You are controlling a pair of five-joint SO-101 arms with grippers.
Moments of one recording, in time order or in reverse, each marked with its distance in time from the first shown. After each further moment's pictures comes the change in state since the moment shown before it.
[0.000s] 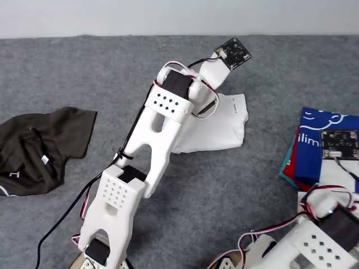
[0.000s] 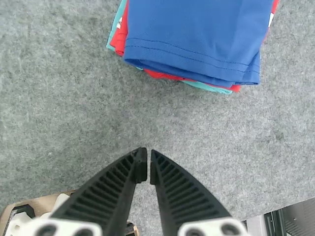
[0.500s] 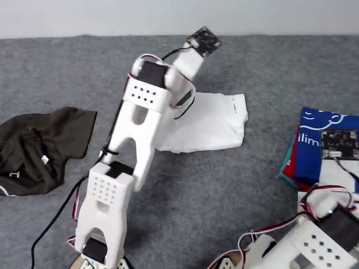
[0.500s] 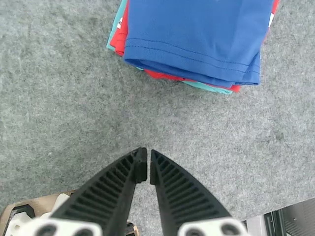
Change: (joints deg) left arm -6.3 -1.5 0.0 4.0 -0.4; right arm -0.1 0.0 0.0 0.0 0.0
